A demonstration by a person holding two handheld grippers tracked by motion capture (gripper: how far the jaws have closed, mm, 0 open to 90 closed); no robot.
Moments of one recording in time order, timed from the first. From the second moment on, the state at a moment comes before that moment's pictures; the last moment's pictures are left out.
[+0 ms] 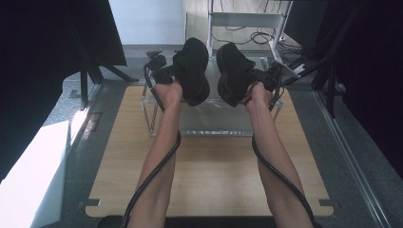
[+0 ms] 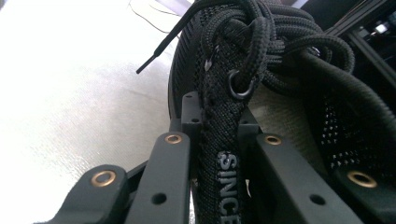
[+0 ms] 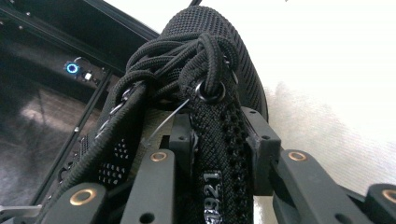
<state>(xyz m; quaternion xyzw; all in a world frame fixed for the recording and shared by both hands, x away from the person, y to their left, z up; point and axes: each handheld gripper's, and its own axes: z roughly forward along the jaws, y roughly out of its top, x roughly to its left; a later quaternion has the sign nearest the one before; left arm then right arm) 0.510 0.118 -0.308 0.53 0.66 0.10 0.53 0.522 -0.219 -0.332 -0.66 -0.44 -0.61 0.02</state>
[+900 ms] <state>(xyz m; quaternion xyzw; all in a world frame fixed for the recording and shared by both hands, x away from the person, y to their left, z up) 0.516 0.106 -0.298 0.57 0.65 0.15 0.48 0.527 -0.189 -0.322 -0.65 -0.51 -0.57 -0.06</state>
